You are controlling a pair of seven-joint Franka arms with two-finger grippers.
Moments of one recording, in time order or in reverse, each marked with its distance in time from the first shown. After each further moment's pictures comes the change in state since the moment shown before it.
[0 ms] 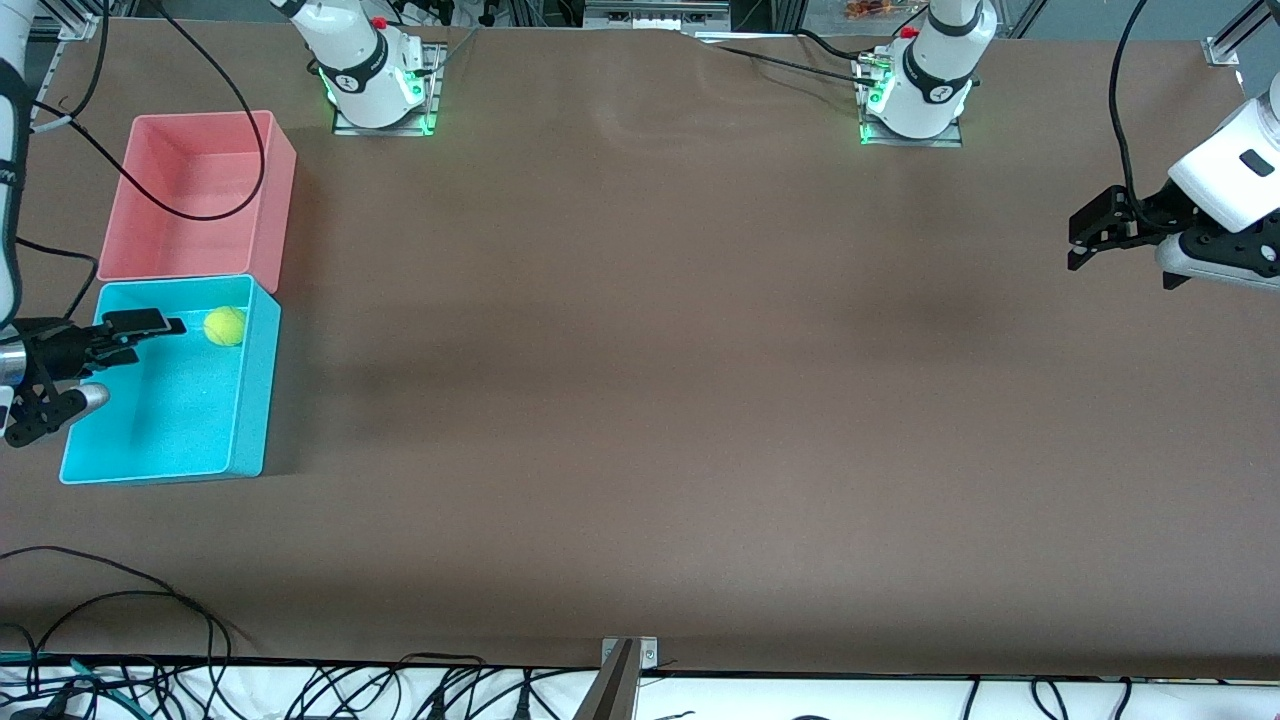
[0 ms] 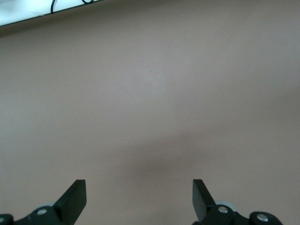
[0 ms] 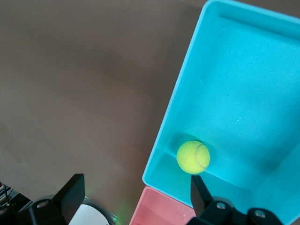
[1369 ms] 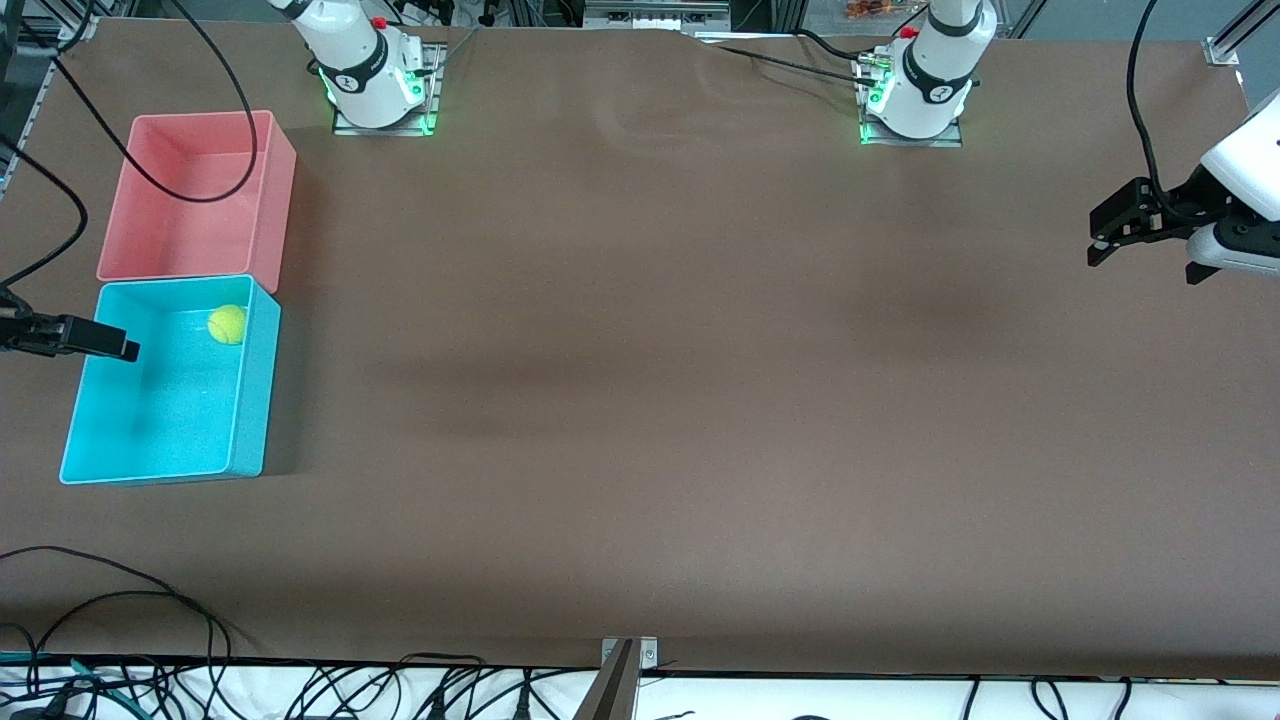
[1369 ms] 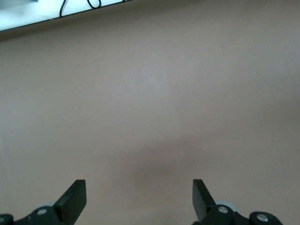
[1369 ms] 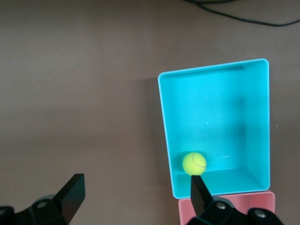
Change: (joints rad) left arm 0.017 0.006 -0.001 0.047 0.000 -0.025 0.000; right arm 0.113 -0.230 0.019 -0.012 -0.079 0.168 0.614
